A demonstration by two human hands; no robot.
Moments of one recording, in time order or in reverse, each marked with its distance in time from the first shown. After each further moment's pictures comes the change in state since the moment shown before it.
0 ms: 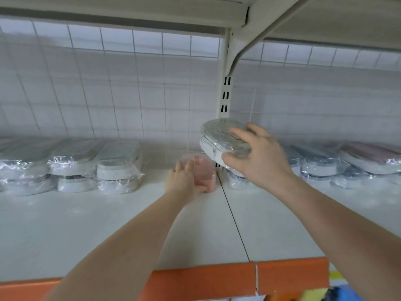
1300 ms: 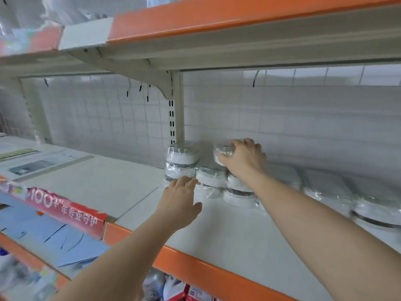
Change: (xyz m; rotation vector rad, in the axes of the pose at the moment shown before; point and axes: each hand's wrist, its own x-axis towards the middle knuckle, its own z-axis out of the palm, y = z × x) left_hand -0.203 -0.521 -0.289 0.271 0.166 -0.305; right_hand 0.051 -0.562 0.309 0.071 -0.235 -0.171
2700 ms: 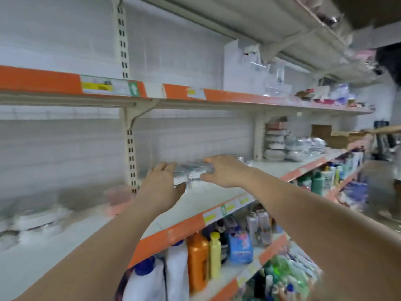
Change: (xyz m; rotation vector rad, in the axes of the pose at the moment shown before) left_hand -0.204 0.615 -0.037 -0.412 -0.028 0.864; right_hand -0.391 0.431 -0.438 -0.472 -0.029 0.528
